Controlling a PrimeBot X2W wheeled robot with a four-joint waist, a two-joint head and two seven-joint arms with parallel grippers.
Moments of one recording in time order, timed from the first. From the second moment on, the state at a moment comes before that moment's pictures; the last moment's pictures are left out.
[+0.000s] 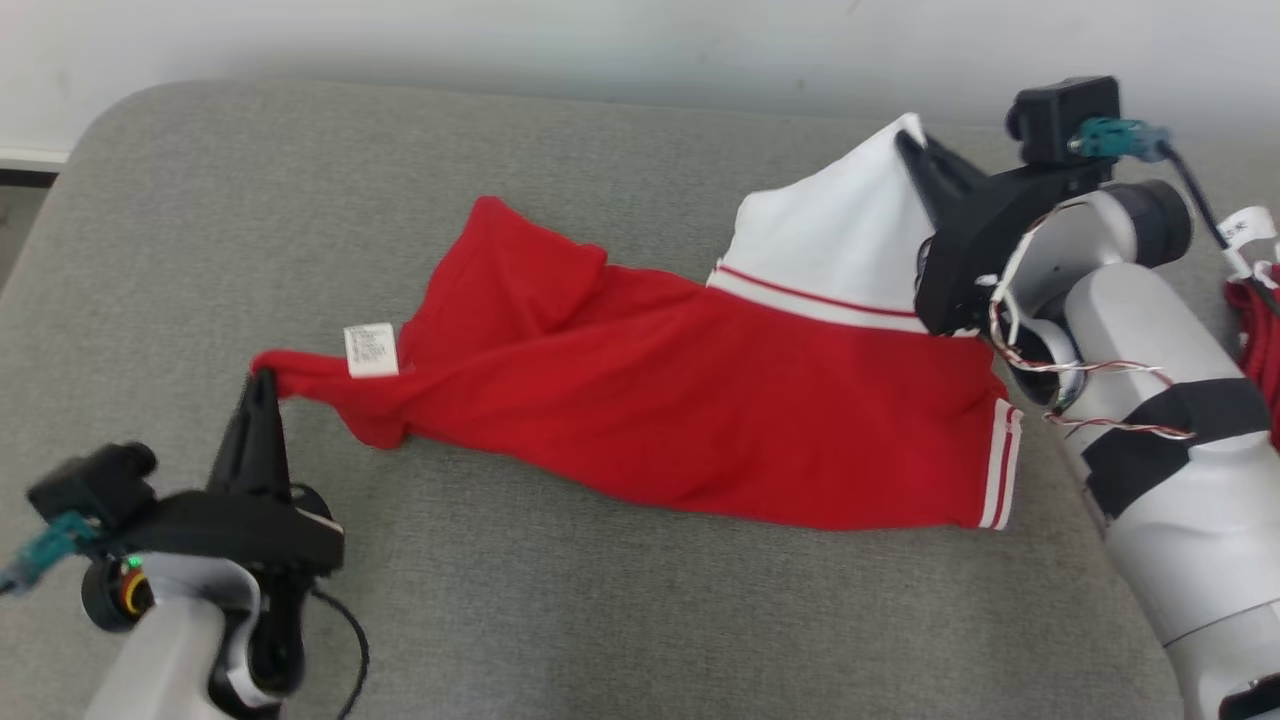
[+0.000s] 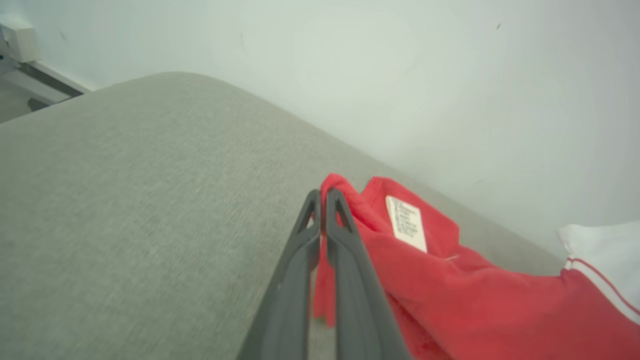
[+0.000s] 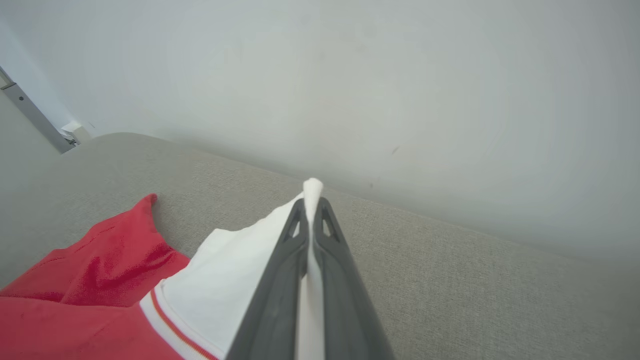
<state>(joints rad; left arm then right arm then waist) -0.41 0.30 -0.26 0.35 -0.88 0.08 -0.20 -0.95 -0.27 0.40 0.71 0.45 0.13 0.18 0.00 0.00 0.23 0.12</state>
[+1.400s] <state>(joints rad) -1.56 0.23 -0.03 0.29 -1.13 -0.04 -0.23 -1.72 -0.24 0.15 0.58 -0.05 0.13 -0.26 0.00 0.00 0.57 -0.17</state>
